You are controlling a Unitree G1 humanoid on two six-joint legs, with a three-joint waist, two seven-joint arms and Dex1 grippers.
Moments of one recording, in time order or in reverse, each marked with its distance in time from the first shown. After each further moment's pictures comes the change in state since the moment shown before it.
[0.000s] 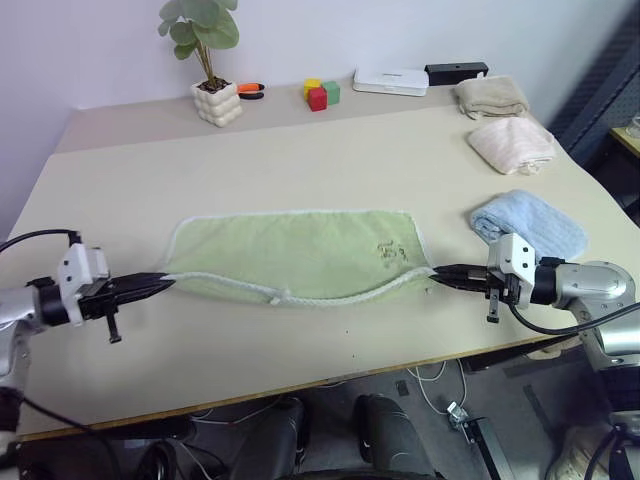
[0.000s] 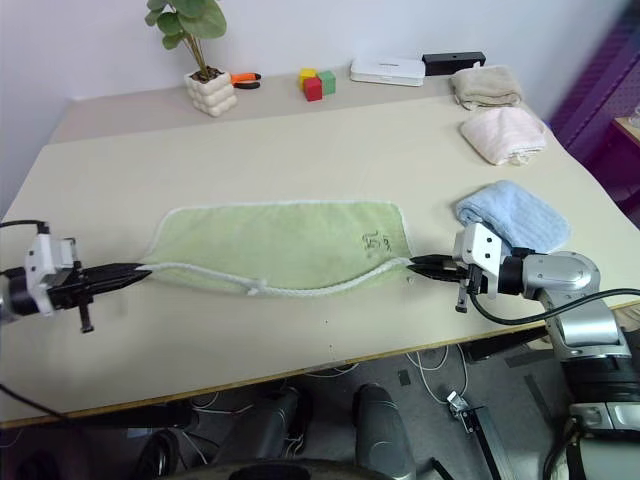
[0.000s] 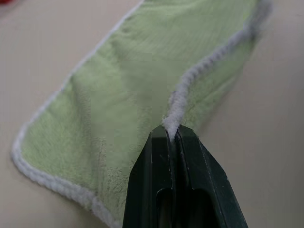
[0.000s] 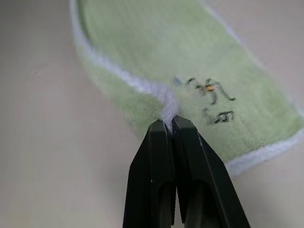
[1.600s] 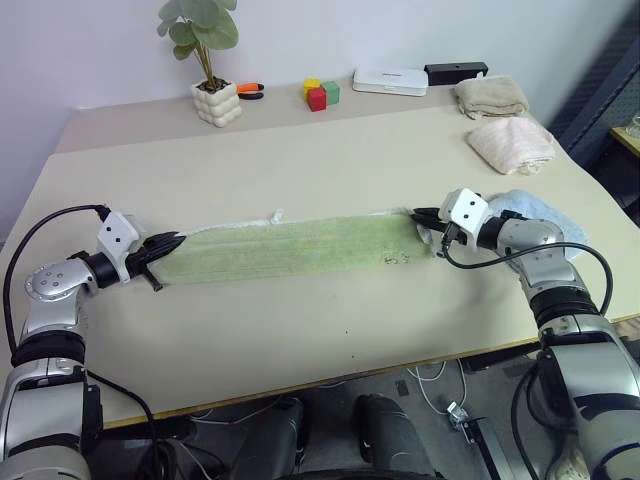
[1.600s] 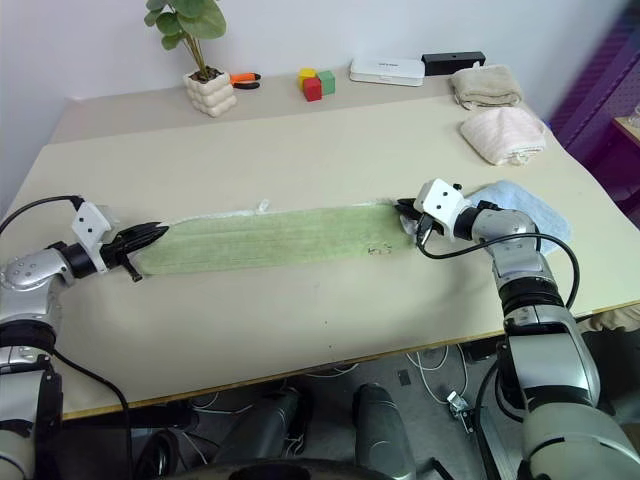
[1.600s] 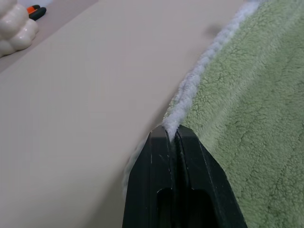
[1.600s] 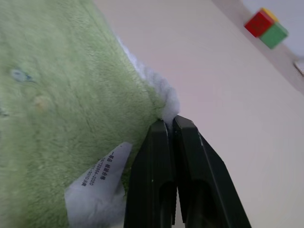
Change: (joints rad) left arm -0.505 -0.224 -0.103 0.634 0.296 -0.261 0.317; right arm -0.547 0.243 0.135 0.816 -0.385 -0.464 -0.379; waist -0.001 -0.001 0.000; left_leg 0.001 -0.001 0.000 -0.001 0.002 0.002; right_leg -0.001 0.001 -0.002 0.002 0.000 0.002
